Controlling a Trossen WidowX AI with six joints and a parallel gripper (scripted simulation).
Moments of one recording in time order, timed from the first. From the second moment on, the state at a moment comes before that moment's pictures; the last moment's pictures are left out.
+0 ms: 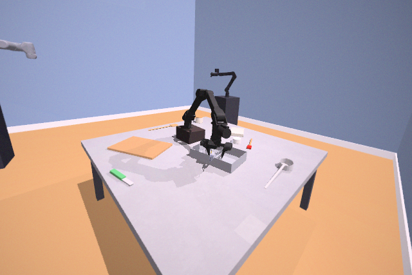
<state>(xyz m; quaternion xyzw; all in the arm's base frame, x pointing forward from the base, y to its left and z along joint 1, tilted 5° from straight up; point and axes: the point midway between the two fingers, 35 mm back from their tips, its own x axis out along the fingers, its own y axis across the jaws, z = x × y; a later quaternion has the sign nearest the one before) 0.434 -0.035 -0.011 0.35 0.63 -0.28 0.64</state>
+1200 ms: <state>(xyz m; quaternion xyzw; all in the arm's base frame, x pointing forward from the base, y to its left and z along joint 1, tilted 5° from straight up) 0.434 -0.036 -0.011 0.35 0.63 -0.28 0.64</state>
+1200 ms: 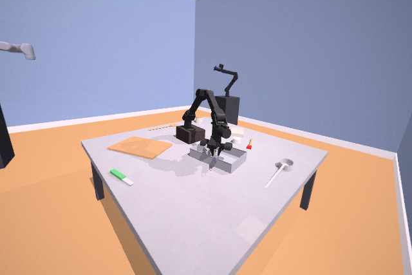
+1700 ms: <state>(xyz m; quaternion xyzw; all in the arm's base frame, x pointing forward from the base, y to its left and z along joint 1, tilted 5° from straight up) 0.434 -0.035 -0.011 0.35 0.63 -0.28 0.64</state>
